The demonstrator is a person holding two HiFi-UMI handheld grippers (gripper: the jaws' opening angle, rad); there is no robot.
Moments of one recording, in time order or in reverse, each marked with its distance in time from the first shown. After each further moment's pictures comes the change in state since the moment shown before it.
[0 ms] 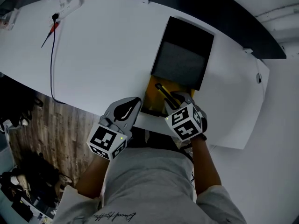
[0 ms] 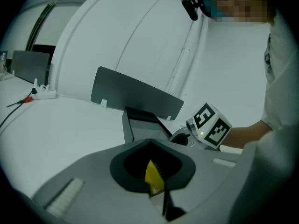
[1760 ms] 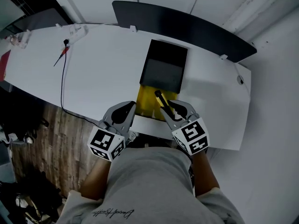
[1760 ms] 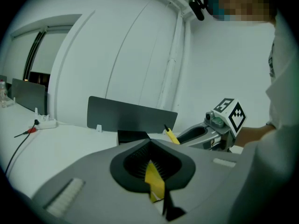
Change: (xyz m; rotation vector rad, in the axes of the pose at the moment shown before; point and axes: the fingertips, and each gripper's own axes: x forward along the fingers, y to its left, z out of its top) left arm -0.041 -0.069 0.069 0.129 -0.145 0.034; right arm -0.159 0.010 0.033 0.123 -0.488 -0.013
